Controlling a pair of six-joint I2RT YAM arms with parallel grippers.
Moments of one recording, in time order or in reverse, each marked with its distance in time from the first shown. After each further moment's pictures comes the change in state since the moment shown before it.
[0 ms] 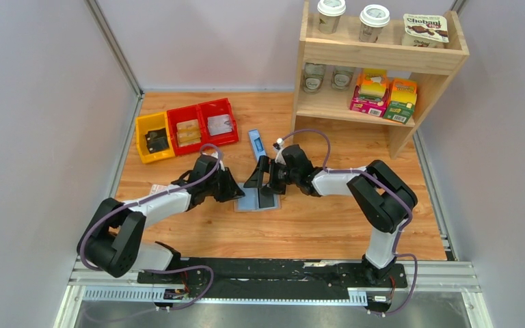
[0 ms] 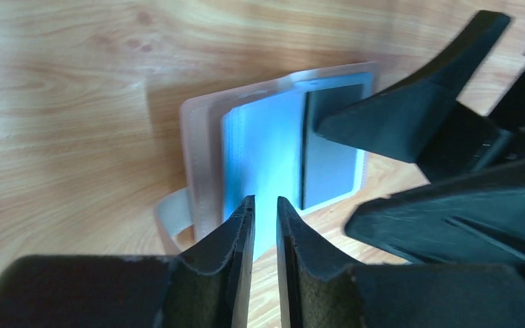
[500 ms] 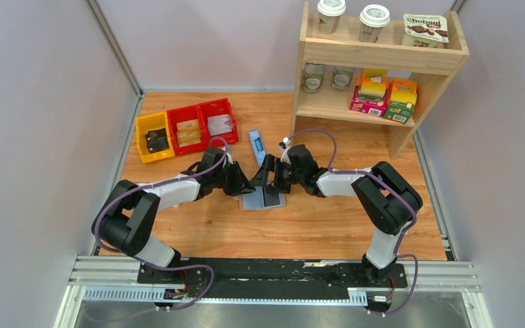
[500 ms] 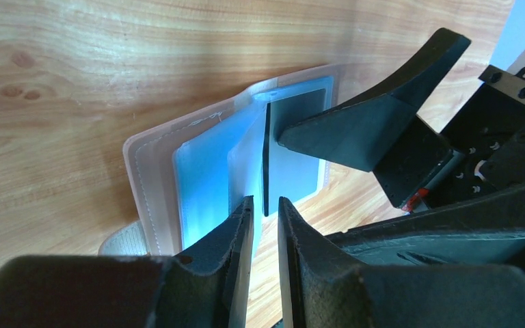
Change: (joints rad) left arm -0.008 0.139 0.116 0.067 0.128 -0.085; right arm -0.029 -0.034 -0.043 0.013 0.015 -0.013
